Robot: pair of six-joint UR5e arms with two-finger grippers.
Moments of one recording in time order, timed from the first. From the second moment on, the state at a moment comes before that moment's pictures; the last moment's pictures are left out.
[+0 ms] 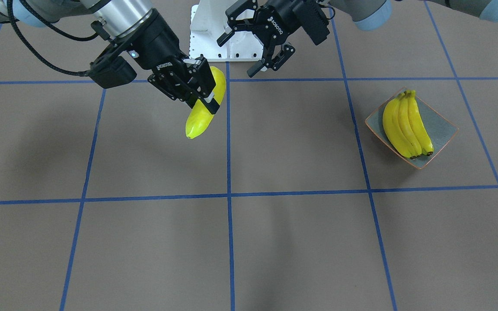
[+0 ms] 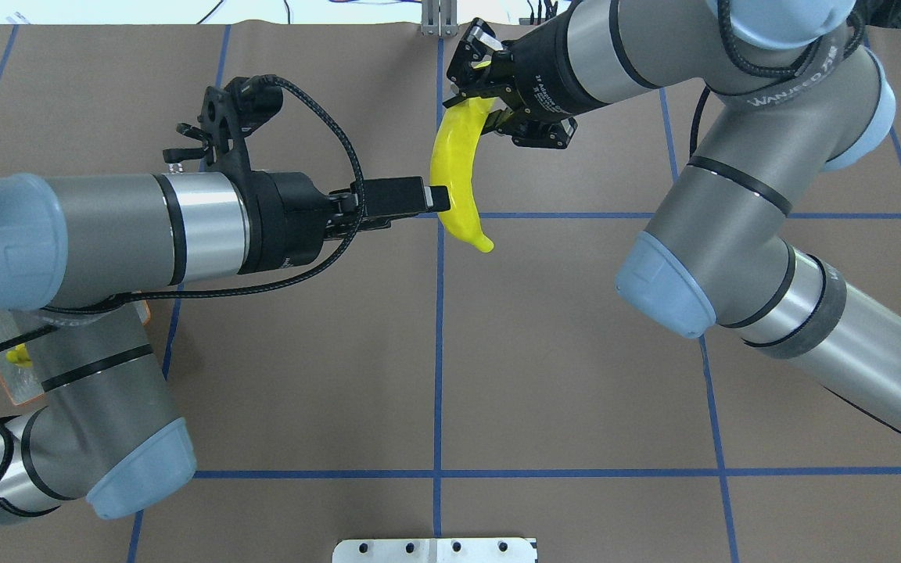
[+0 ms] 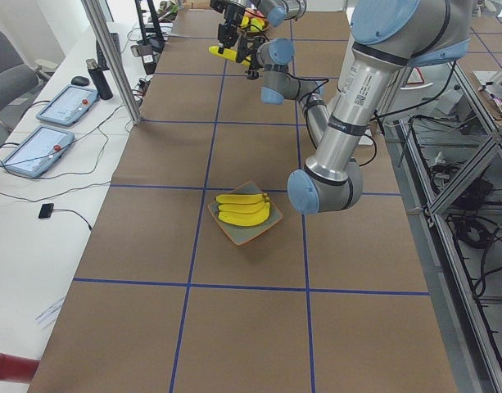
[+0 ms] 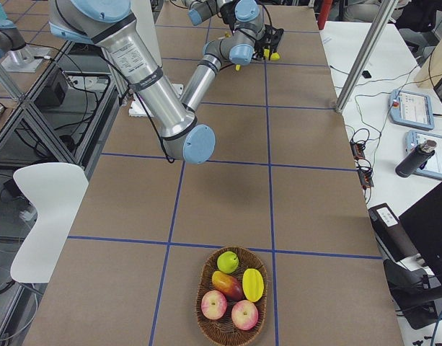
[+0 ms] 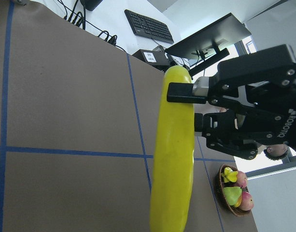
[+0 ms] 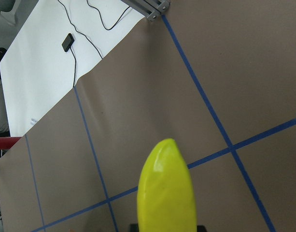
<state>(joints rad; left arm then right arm) -0.56 -2.08 -1.99 -2.38 -1.72 -1.44 0.78 -0.86 1.87 -1.23 2.00 1.78</state>
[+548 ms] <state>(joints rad) -0.56 -2.08 -1.99 -2.38 -1.72 -1.45 0.75 -0.86 1.90 -1.24 1.99 1.78</state>
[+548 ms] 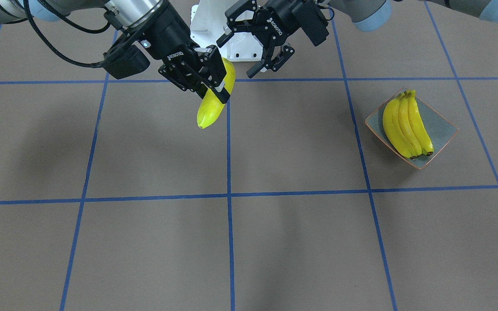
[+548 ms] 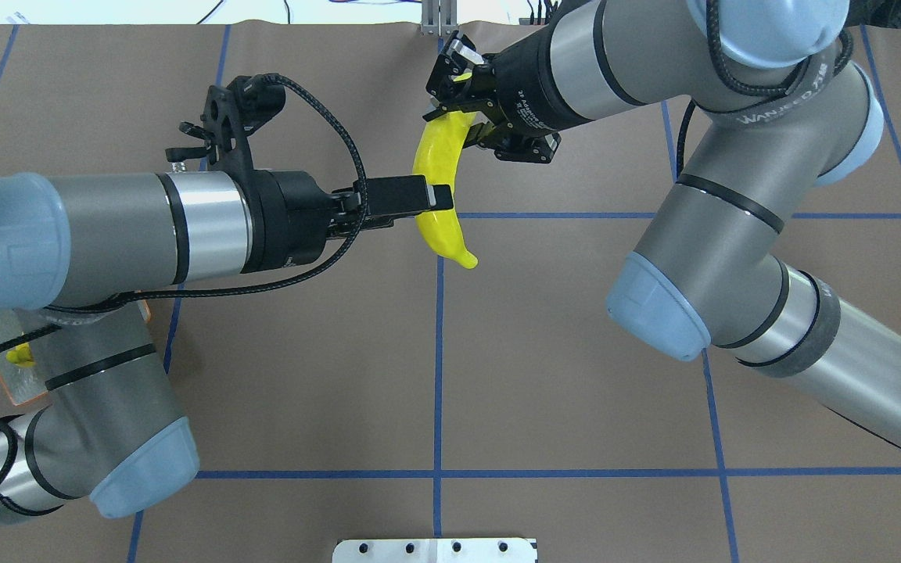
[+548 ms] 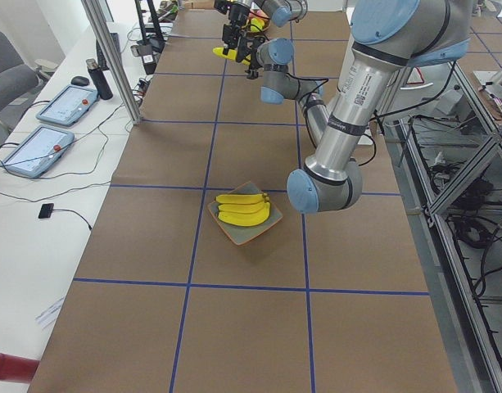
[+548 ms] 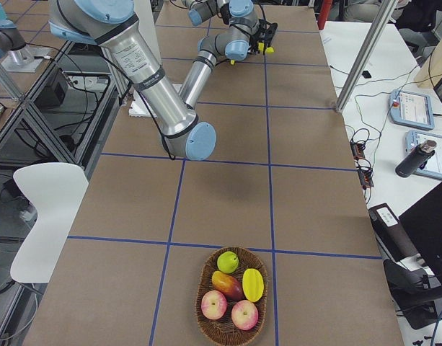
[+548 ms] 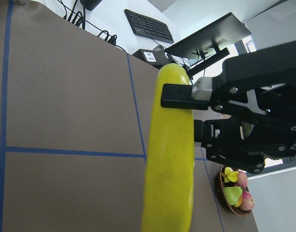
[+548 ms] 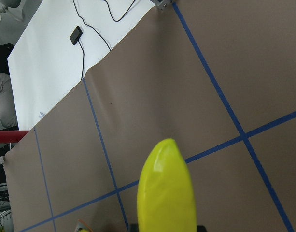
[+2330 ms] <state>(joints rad) -0.57 -2.07 -2.00 -2.38 -1.72 -1.47 0.76 -0.92 1.96 -1.24 1.92 1.65</state>
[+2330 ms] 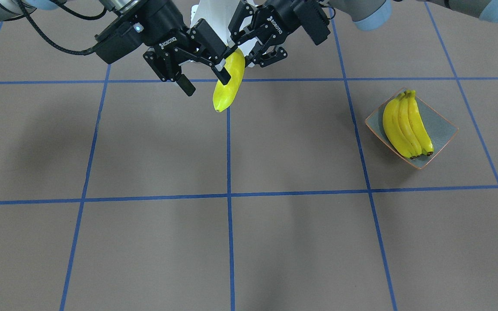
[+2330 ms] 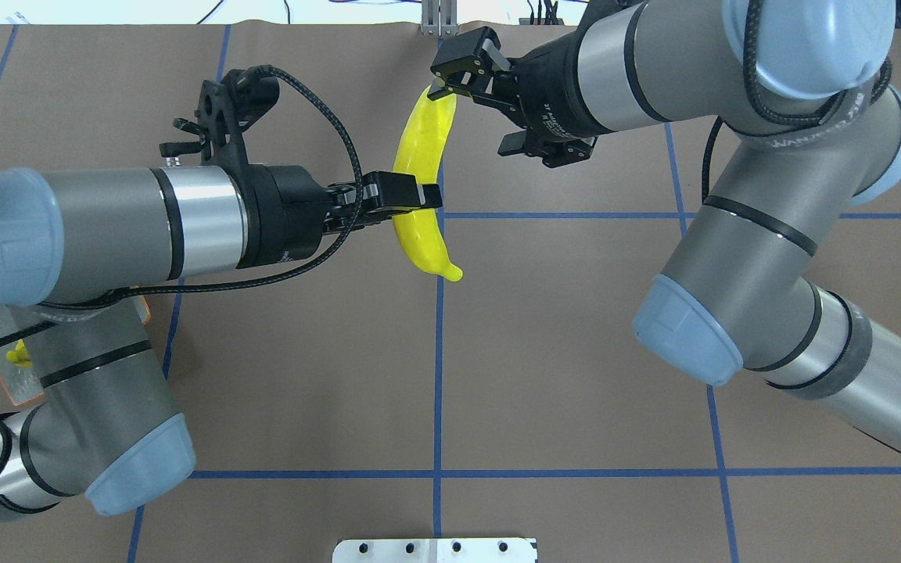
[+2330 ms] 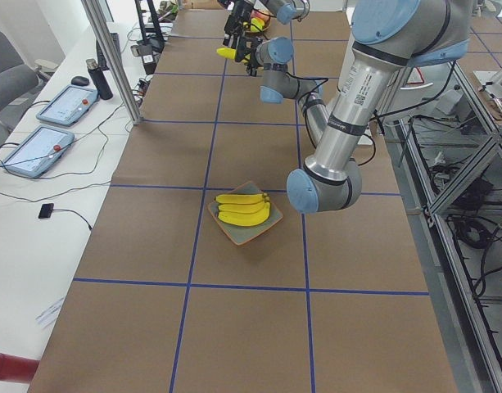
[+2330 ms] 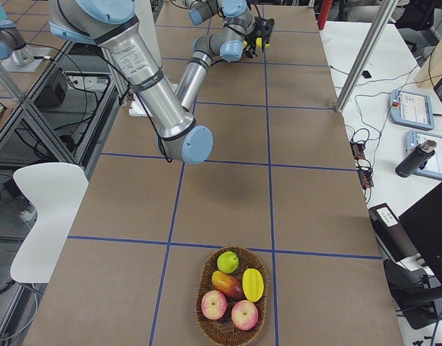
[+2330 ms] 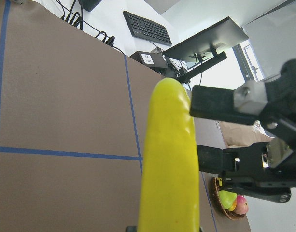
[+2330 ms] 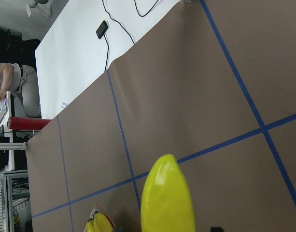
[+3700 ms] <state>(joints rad) -0.82 -1.61 -2.16 -2.36 -1.98 -1.30 1.24 -1.32 1.79 -1.24 2.25 0.75</state>
